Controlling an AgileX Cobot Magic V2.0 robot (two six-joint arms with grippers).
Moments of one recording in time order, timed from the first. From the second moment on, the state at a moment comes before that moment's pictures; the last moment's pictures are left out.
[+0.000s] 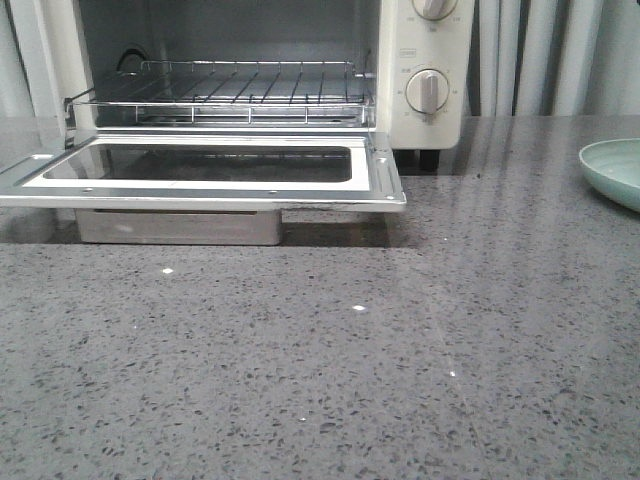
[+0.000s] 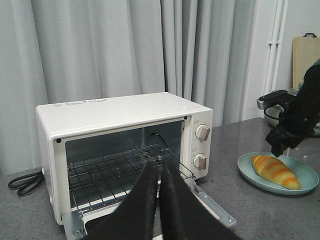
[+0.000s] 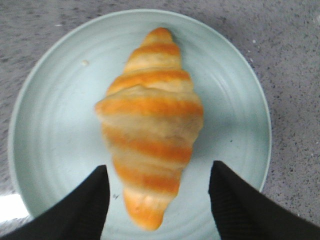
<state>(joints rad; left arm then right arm) -0.62 0.24 -0.78 0.11 0.56 -0.13 0.04 1.54 -1.36 -0.27 1.09 0.24</state>
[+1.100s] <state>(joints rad) -0.57 0.24 -0.82 0.22 0.62 -0.13 -0.05 1.68 -1.37 -0.15 1.00 0.22</state>
